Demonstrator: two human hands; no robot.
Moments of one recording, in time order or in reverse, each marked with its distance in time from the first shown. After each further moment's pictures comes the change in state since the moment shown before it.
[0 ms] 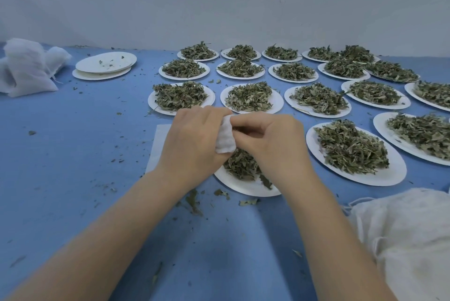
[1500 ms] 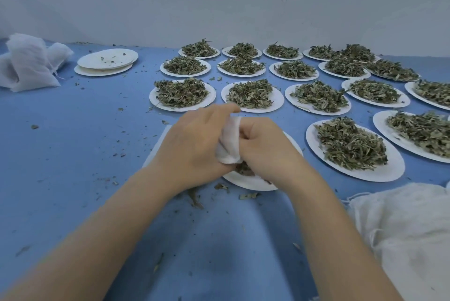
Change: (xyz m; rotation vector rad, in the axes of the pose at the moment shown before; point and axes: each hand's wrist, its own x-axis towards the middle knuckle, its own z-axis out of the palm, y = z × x) left_hand -0.007 0.007 -0.014 -0.094 -0.129 -0.033; right_hand 0.000 -0.002 0.004 -0.020 -0.294 0.172
